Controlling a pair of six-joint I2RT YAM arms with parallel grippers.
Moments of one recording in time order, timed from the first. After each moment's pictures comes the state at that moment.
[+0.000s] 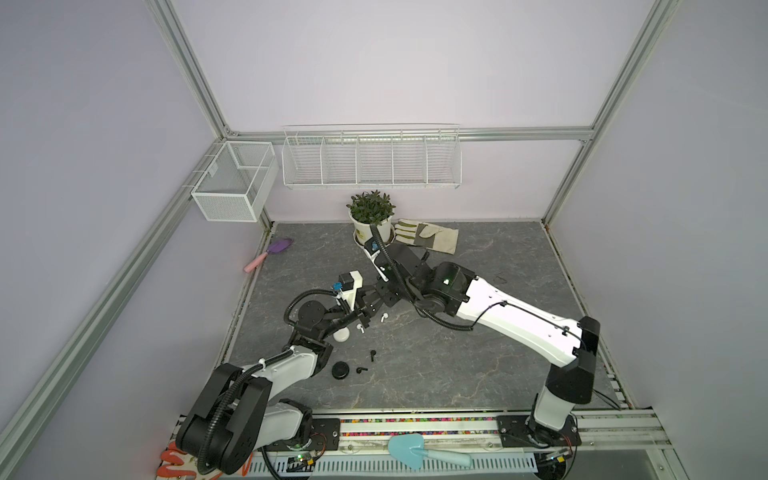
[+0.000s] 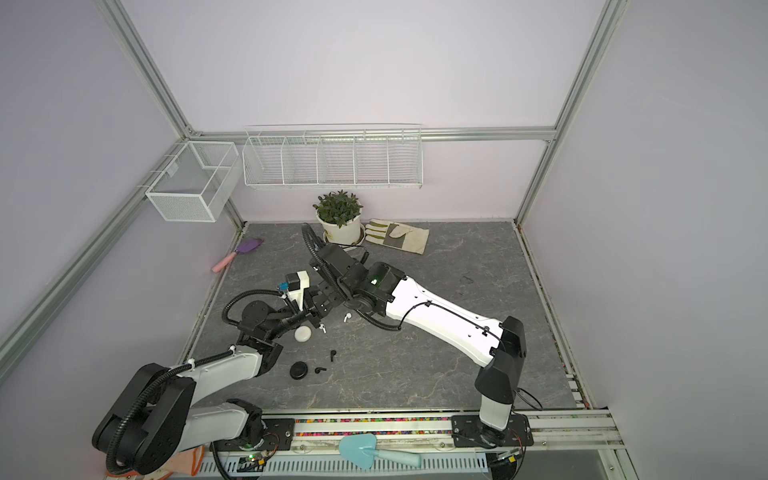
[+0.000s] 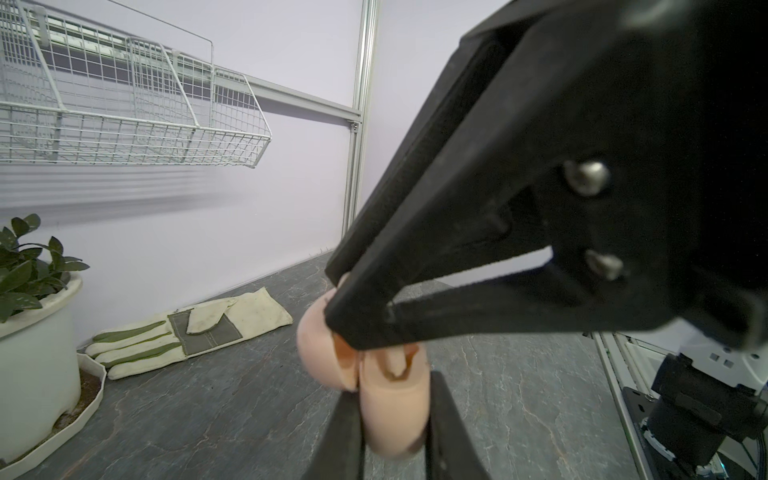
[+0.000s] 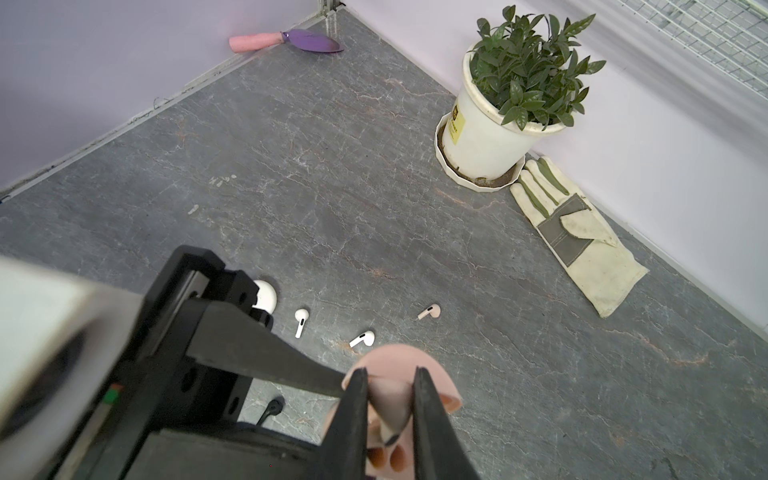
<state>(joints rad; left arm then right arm) -0.43 1.27 0.34 1.16 0.71 -0.26 1.08 1.78 1.86 -0.83 0.36 0.12</state>
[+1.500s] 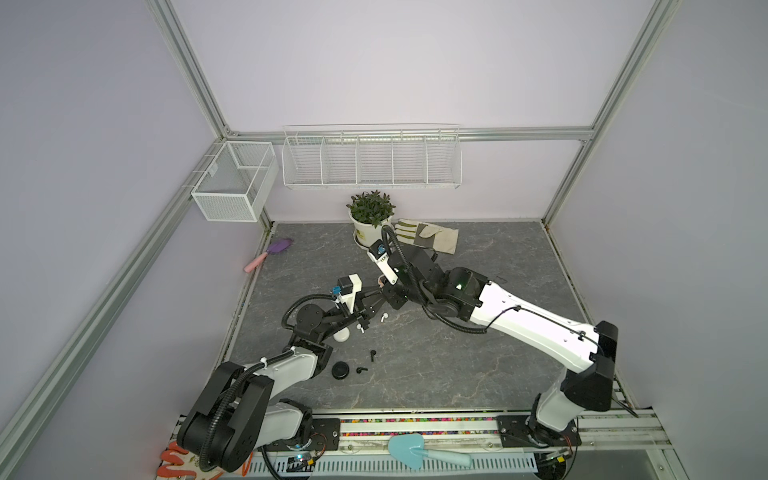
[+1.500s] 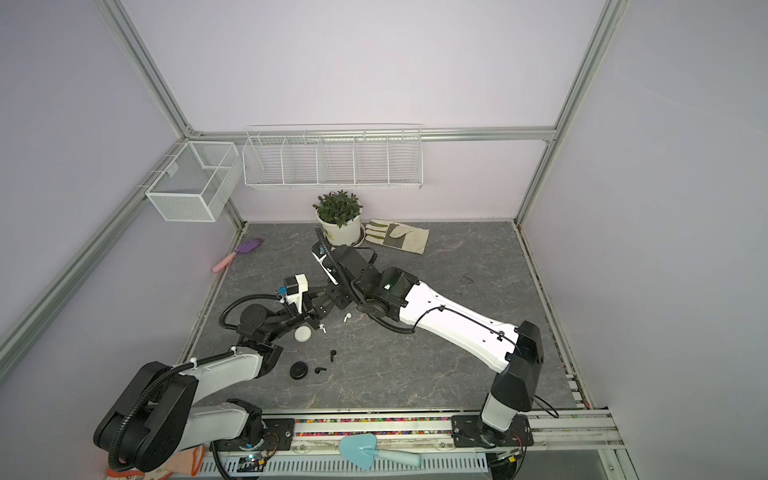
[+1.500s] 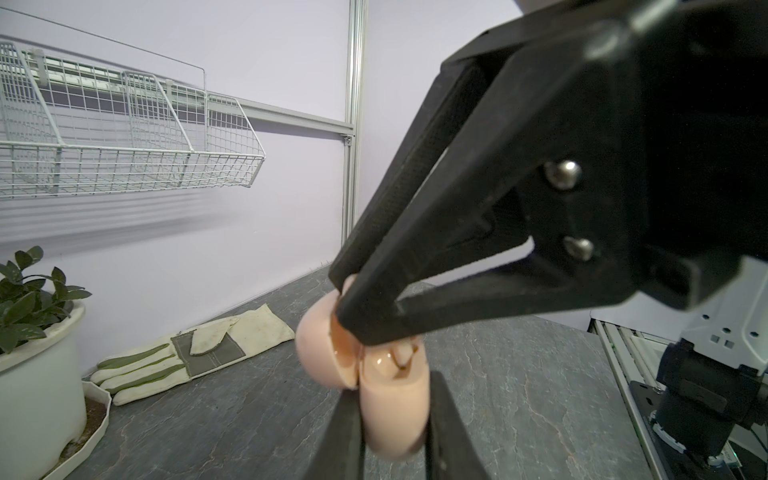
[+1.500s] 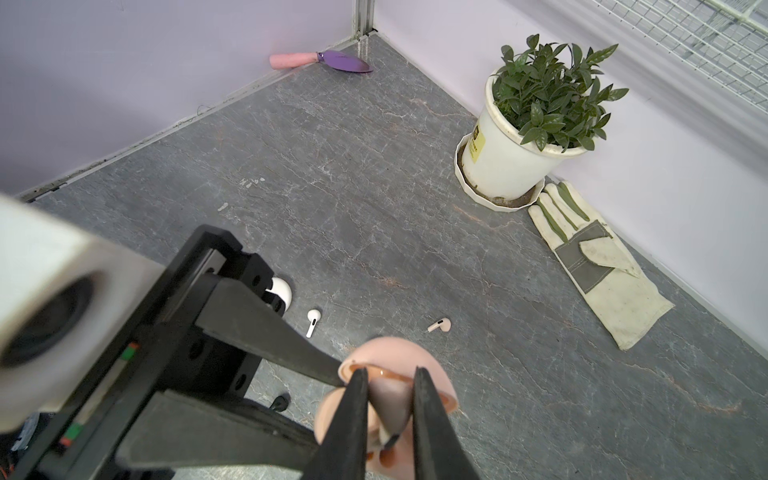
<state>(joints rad) -0.43 1.28 0.32 1.24 0.73 -0.24 1.06 1.68 1.70 -0.69 0.28 0.06</state>
